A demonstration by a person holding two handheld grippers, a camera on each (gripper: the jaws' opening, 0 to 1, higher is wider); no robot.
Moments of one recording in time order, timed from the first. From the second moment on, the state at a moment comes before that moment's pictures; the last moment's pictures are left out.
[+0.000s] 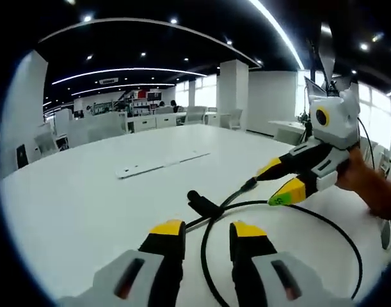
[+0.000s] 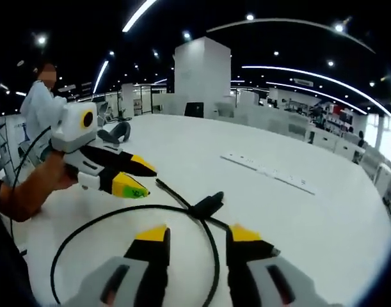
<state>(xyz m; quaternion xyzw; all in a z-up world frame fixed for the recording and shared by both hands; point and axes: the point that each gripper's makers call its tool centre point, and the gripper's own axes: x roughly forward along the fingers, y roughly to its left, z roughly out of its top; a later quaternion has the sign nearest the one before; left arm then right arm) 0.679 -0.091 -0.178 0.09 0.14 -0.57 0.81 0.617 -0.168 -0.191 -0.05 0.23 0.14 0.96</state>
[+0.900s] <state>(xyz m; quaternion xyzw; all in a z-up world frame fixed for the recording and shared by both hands) 0.639 -0.049 -0.158 0.06 0.12 -0.55 0.83 0.566 -0.158 -0.183 -0.05 0.21 0.12 0.97</state>
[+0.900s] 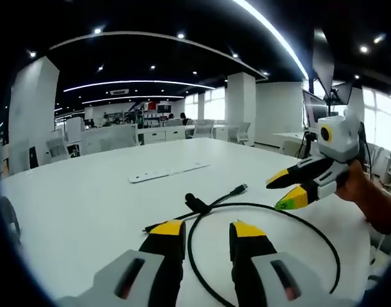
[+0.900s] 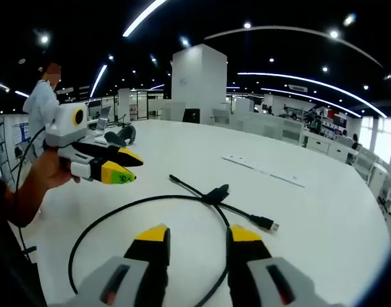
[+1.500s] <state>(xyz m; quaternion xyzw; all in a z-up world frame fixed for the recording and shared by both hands) 0.608 -0.006 -0.146 0.04 0.09 -0.53 0.84 0.513 -0.143 -0.174 -0.05 0.20 0.11 0.97</state>
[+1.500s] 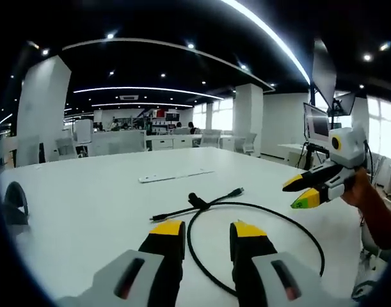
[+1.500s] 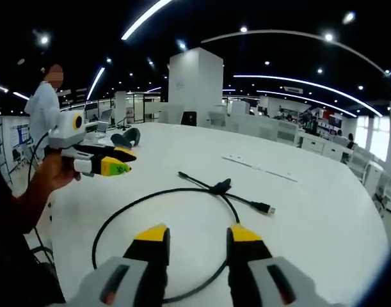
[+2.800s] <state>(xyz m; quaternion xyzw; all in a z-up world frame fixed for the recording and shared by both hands) 0.573 0.033 -0.153 0.00 0.10 -0.50 0.86 0.467 -0.146 -0.182 -0.01 0.20 0.06 0.98</state>
